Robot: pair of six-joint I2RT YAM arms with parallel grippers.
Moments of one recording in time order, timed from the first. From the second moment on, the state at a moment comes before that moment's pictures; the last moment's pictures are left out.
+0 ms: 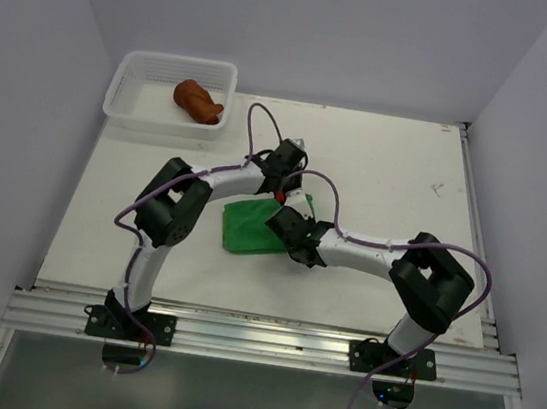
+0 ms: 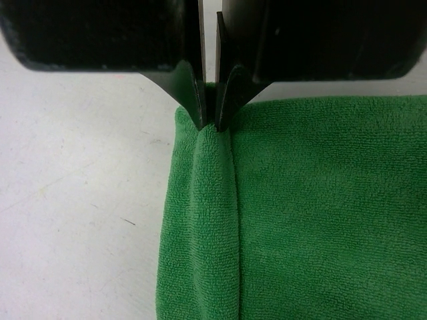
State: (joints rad) left arm -0.67 2.15 1.53 -0.27 0.04 -0.72; right arm 0.95 1.70 0.96 -0.40 0.65 0.37
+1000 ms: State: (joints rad) left arm -0.66 2.13 1.44 -0.14 0.05 -0.72; right arm 0.91 1.45 0.90 -0.40 0.45 0.52
